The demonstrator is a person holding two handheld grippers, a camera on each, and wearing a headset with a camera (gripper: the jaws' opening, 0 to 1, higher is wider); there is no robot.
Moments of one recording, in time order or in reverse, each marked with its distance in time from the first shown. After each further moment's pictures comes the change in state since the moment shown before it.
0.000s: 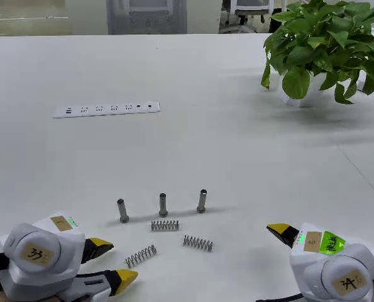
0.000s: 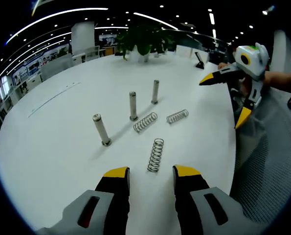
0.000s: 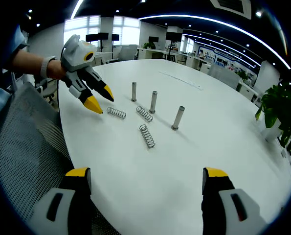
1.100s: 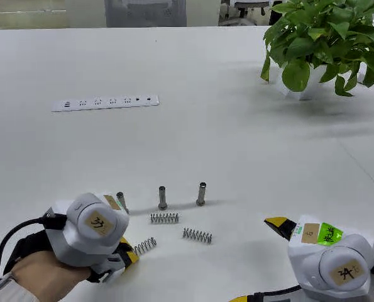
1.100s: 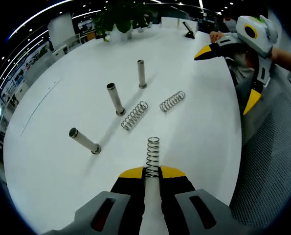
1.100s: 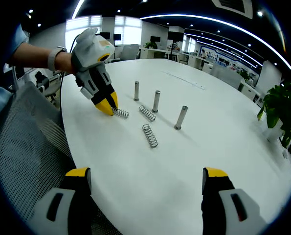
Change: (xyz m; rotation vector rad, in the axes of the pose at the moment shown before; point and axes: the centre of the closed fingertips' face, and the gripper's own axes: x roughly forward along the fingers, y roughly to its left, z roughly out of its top) left arm 0.028 -0.005 -0.011 0.155 0.252 -0.016; right arm 0.001 0.004 -0.002 -0.005 0.004 0.018
